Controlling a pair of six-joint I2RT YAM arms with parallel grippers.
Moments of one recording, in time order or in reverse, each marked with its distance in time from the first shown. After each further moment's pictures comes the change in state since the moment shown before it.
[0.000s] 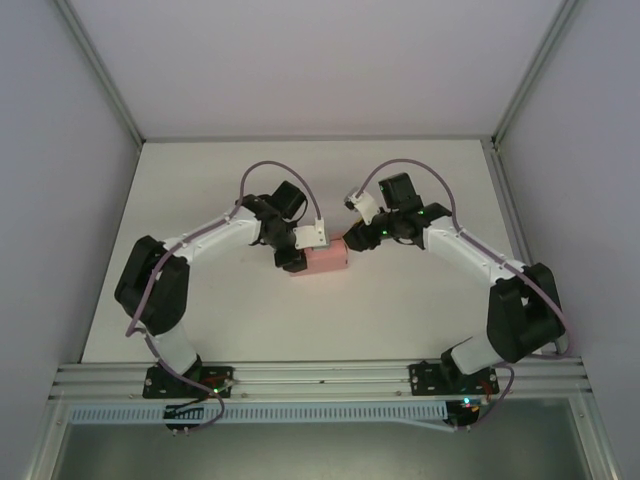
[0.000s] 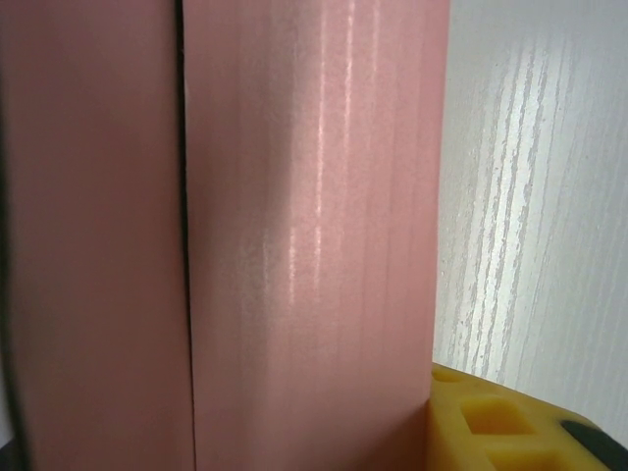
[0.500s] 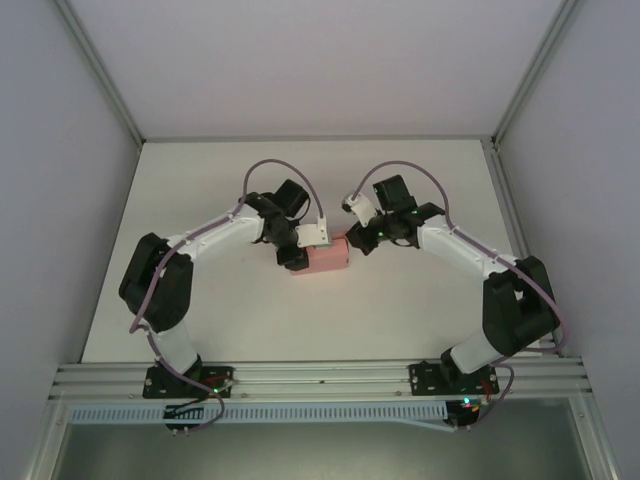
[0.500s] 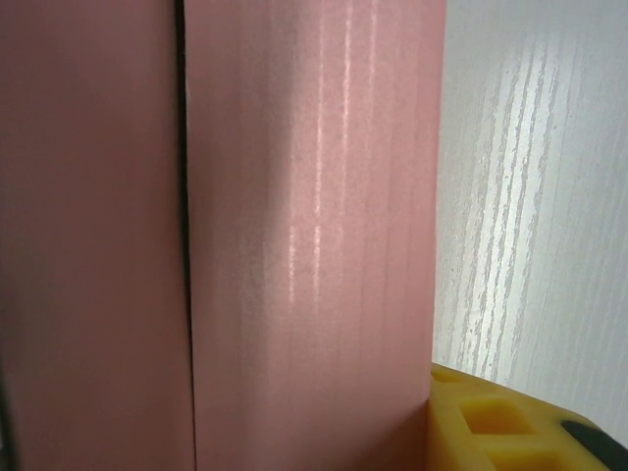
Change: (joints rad) left arm -0.006 0.025 0.031 -0.011 -0.012 -0.002; right arm 0.022 0.040 0.005 -0.010 0.042 0.037
